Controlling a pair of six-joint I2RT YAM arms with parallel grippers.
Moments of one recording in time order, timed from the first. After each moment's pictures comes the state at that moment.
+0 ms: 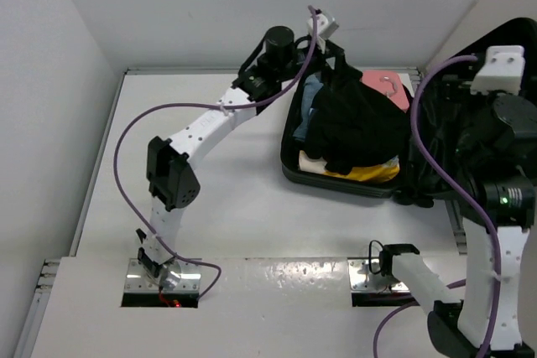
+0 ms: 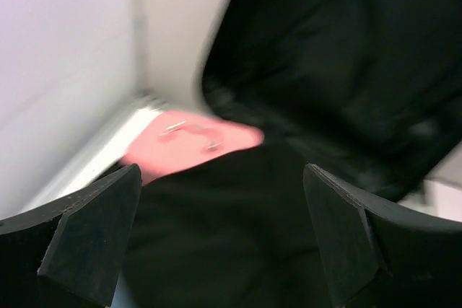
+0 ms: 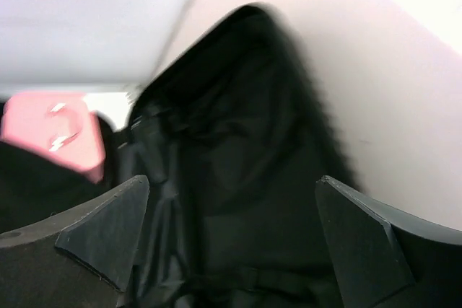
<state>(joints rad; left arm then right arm) -0.69 2.03 2.10 0.03 0.47 -0.12 0.01 0.89 1.46 -0.61 0.52 -0.42</state>
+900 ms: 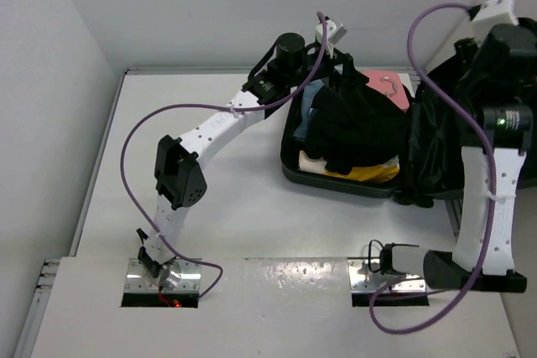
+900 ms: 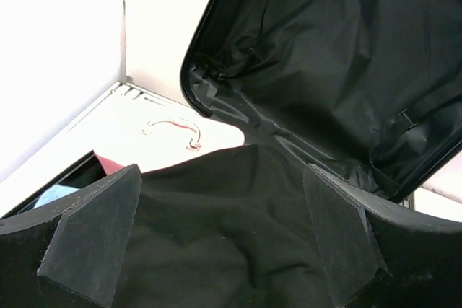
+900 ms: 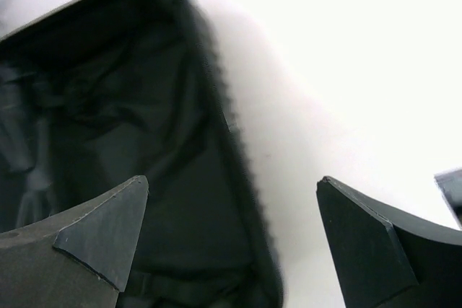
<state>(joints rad) -0.74 2.12 2.16 0.04 0.43 -0.20 -0.07 1.23 1.78 -0.66 0.76 -0.71</state>
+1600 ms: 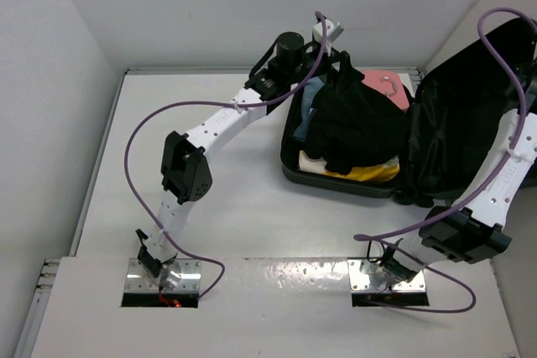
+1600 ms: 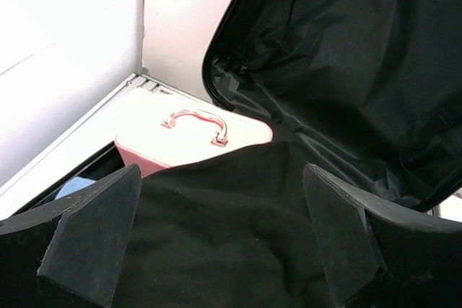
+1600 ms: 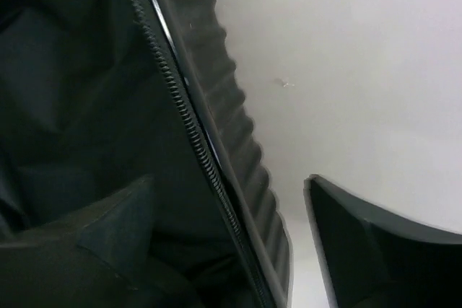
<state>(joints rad) -0.70 2.20 2.22 0.04 0.43 -0.19 -0.58 1.47 1.93 -0.94 0.49 -0.57</state>
